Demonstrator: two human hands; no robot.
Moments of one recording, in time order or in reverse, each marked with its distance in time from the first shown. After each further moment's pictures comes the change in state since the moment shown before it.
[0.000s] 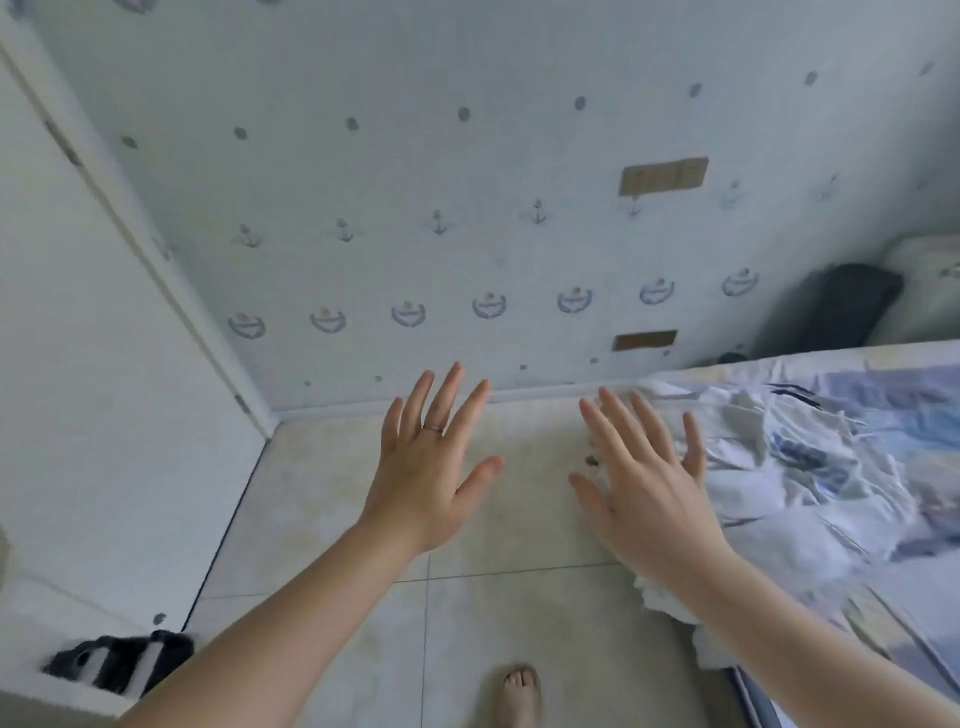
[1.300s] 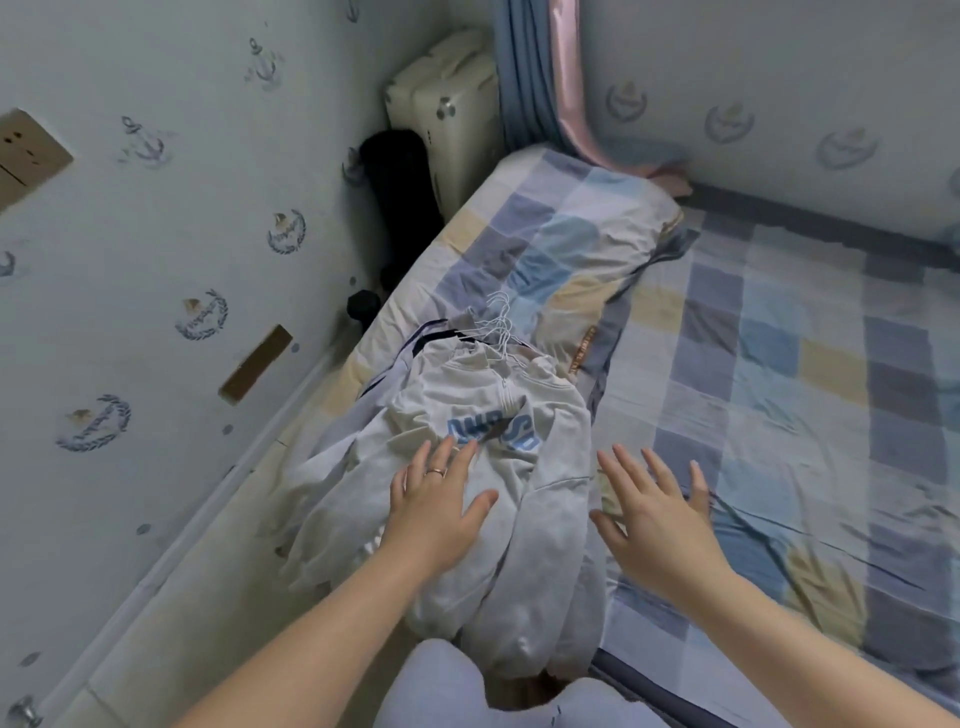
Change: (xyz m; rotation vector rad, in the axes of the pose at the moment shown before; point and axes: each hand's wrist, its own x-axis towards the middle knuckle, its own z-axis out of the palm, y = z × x) left_hand 0.450 0.342 0.442 -0.106 -0.864 0.576; right_hand 0.012 0.517 0.124 -0.038 -0.339 1.158
